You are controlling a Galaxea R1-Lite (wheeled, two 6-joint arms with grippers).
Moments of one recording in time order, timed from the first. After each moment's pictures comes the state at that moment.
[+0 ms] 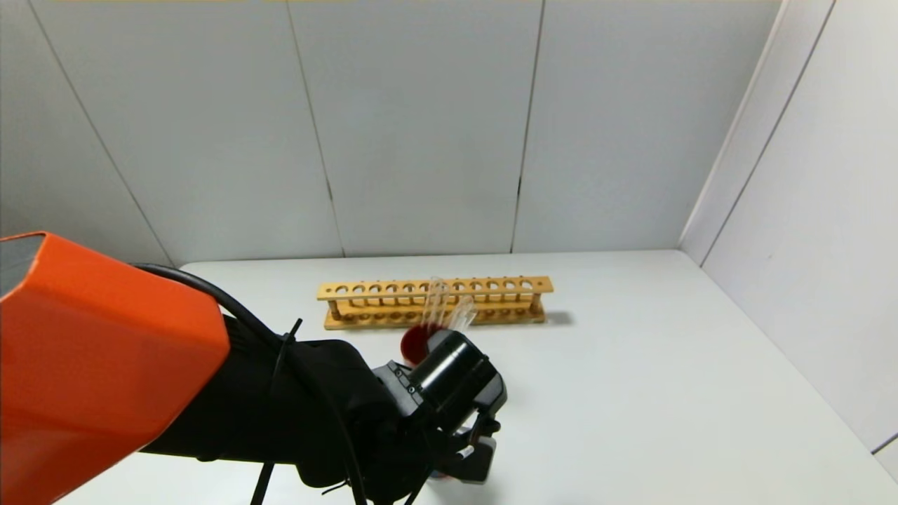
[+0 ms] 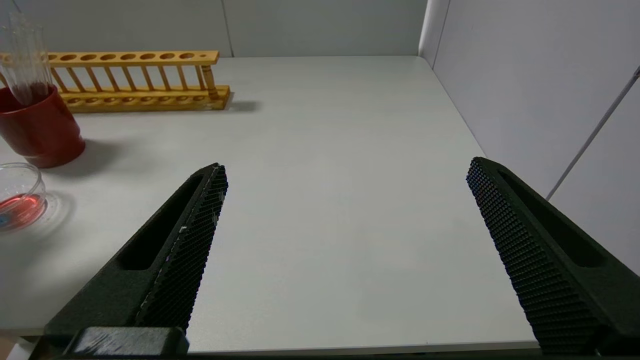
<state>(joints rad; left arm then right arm) -0.93 1.99 -1.08 0.20 0.59 1.07 0.00 0.00 0.00 0.00 0.00 0.01</state>
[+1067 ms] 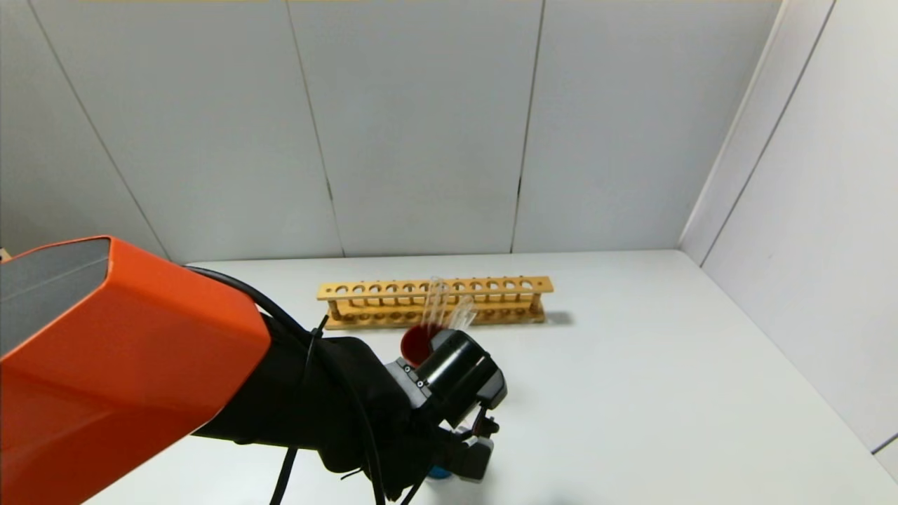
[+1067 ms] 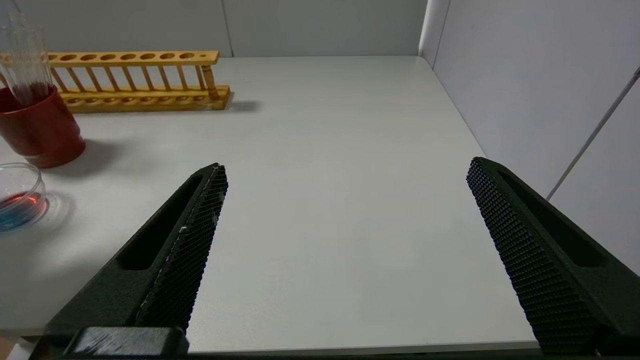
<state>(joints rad) -0.91 2.04 -1.11 0.20 0.59 1.13 0.00 0.00 0.00 0.00 0.00 0.01</state>
